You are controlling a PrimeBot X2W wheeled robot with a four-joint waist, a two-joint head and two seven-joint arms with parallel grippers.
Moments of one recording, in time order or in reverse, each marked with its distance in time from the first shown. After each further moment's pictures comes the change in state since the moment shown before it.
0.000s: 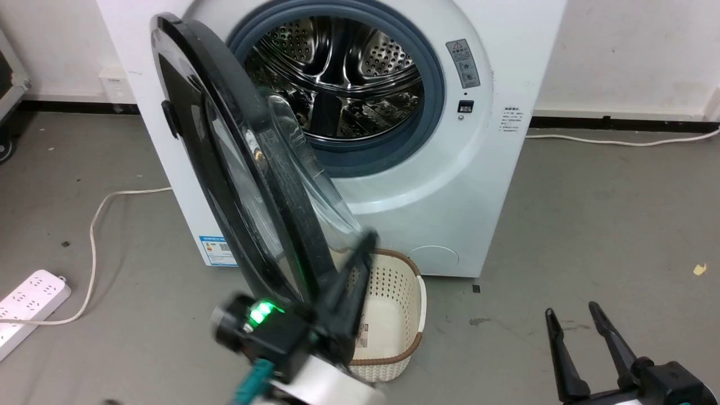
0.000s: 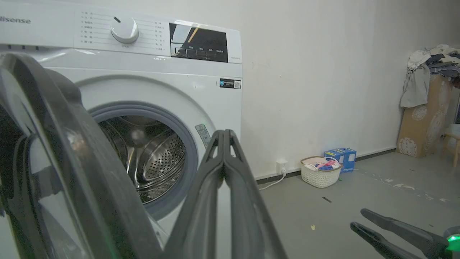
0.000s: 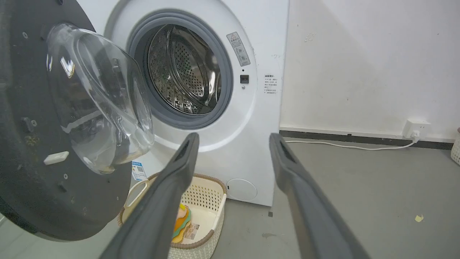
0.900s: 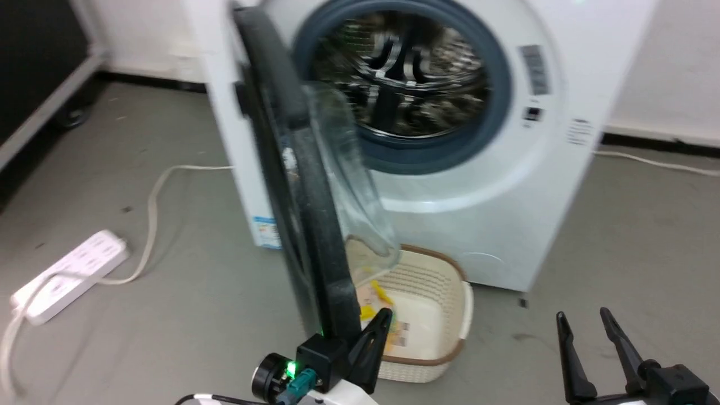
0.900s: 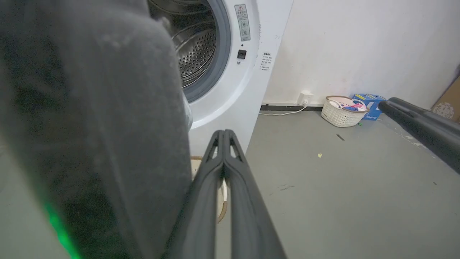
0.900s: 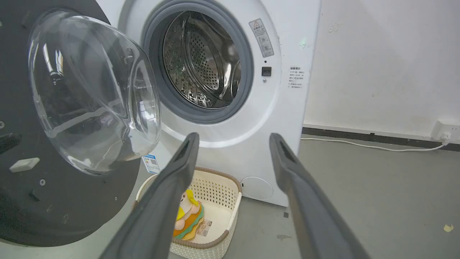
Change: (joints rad) left arm -0.015 -0.006 -0.118 0.466 -0.146 0.061 -0.036; right arm 0.001 0.001 -0.017 0.027 0.008 0.000 0.000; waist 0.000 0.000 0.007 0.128
